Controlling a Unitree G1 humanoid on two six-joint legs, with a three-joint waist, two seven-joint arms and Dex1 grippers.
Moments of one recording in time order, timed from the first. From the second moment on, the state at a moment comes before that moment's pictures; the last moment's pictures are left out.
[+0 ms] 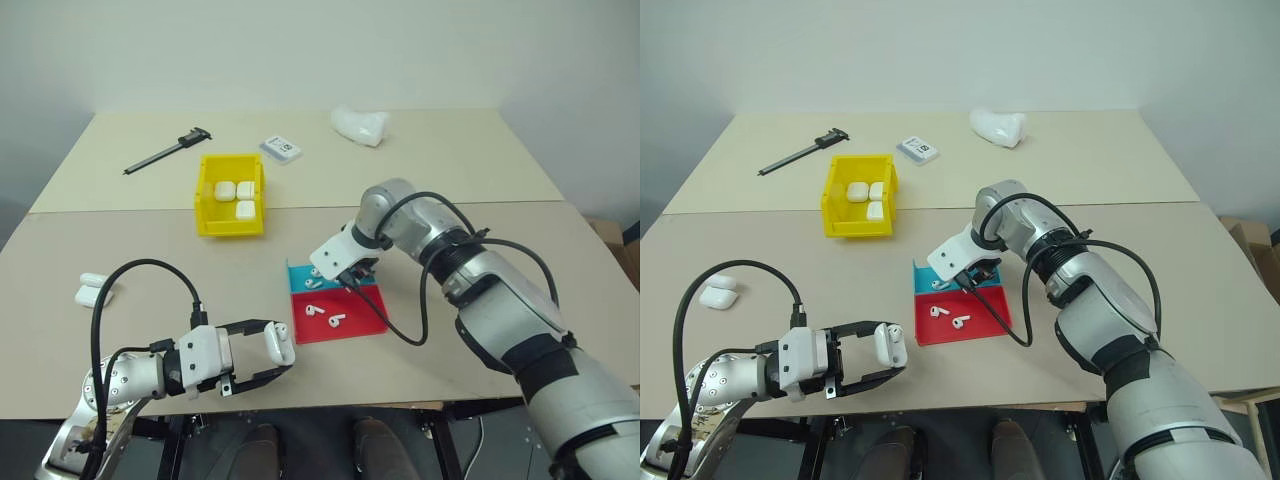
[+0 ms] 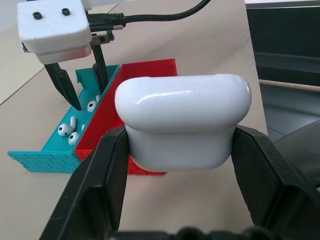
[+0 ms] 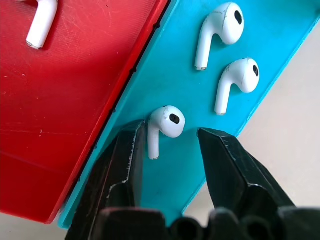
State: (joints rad) left arm 0.19 0.71 0.03 -0.49 -0.35 -0.02 -1.00; right arm -1.28 -0.31 0.73 0.88 -0.45 -0.29 1.39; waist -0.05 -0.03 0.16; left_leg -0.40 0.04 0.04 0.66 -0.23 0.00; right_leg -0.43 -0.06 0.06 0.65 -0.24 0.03
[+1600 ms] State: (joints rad) left arm 0.19 0.71 0.02 -0.49 -0.33 -0.02 -0.99; right arm -1.27 -0.33 0.73 0.91 -0.50 -0.57 1.29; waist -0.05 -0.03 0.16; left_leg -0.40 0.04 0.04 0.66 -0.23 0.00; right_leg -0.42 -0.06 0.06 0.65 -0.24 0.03
